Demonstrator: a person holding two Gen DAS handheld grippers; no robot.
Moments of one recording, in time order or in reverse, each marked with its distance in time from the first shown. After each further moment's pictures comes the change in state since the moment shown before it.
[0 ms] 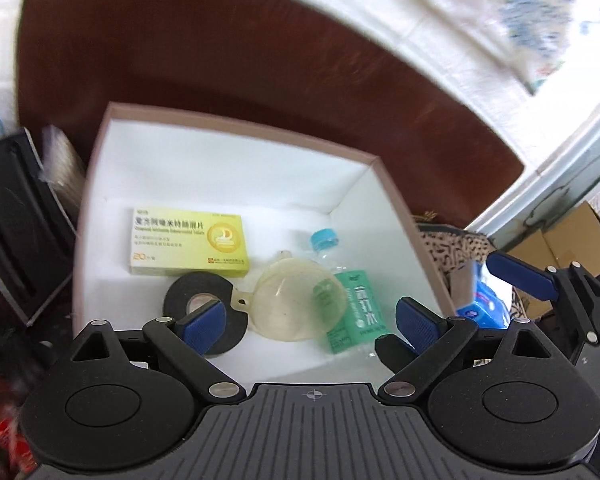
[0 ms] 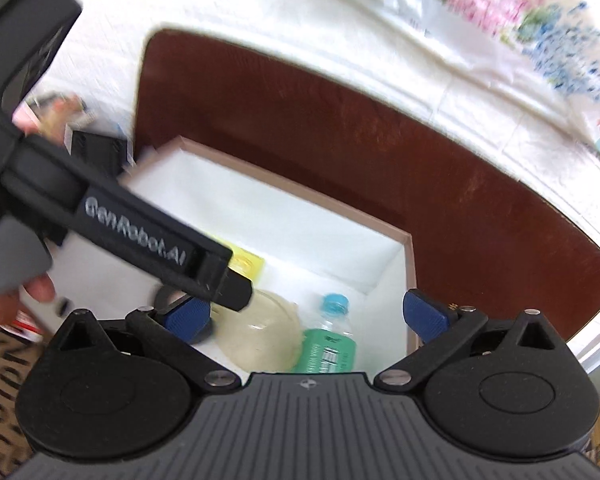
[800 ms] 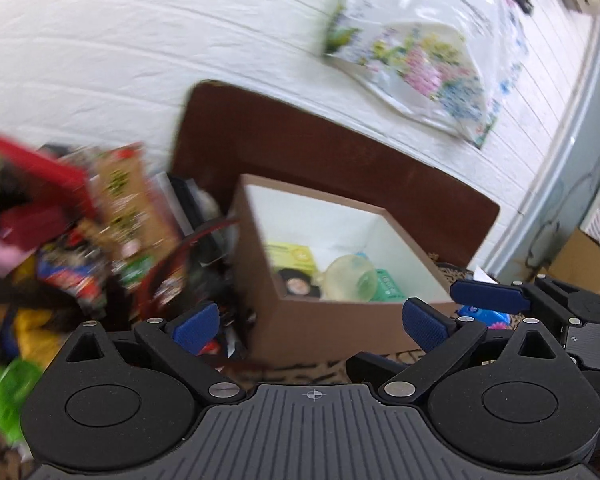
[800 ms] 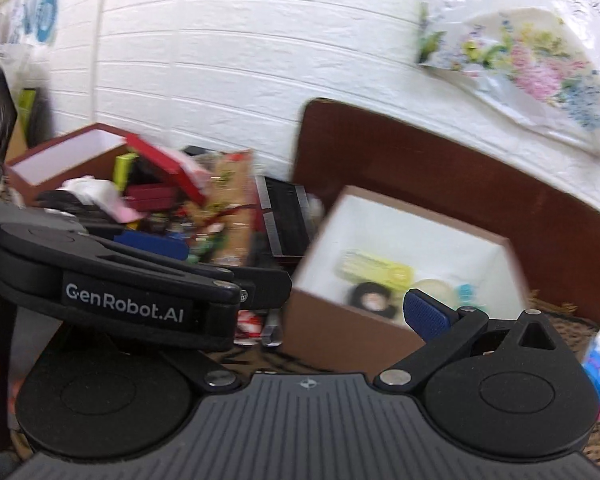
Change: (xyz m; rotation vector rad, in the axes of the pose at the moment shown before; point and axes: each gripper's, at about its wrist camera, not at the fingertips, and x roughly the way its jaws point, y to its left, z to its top) left arm -0.198 0.038 -0.157 0.036 -0.347 0.093; right arm -0.125 0.150 -0.032 0.053 -0.111 0.195
